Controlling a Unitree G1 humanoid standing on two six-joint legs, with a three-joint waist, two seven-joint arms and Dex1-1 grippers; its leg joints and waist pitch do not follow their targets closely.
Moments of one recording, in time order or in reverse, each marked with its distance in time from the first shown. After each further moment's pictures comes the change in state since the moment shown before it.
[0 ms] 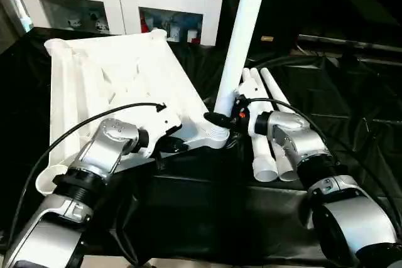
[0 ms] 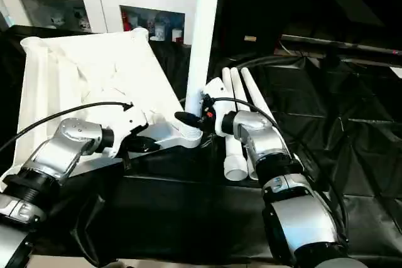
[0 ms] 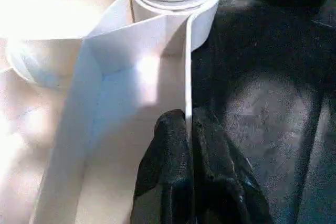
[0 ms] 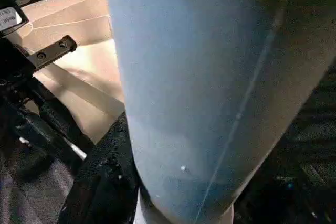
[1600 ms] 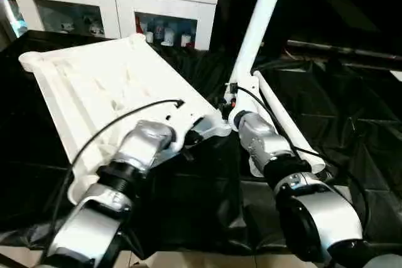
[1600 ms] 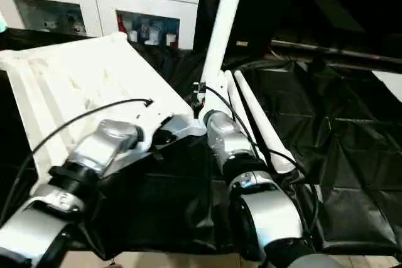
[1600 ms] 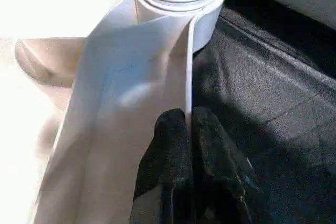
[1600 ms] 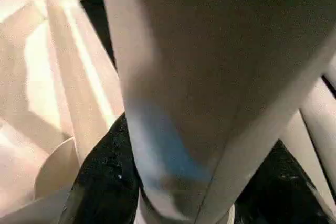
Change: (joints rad) left arm -0.111 -0.241 0.002 0.119 0.076 0.218 0.374; right arm -0.082 0.246 -0.192 0.158 0.036 0.028 -0.902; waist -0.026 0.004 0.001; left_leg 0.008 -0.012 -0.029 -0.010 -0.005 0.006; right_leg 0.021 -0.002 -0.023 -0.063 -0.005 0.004
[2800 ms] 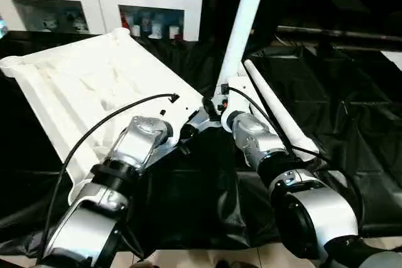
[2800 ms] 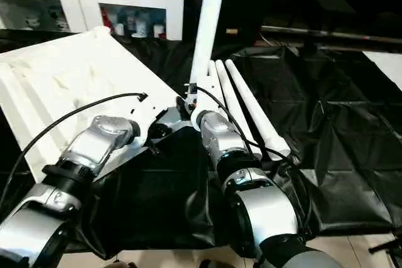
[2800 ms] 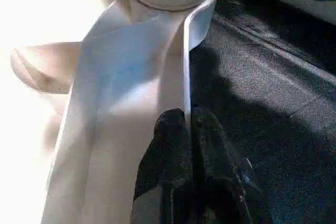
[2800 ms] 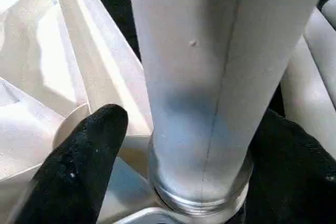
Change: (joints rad) left arm 0.016 0.049 0.019 -0.074 -0.003 0.003 -0.006; right arm -0.034 0.020 -0.011 0.048 -0.038 -0.023 0.137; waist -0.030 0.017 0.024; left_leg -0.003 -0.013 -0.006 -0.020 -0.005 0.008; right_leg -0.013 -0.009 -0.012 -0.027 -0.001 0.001
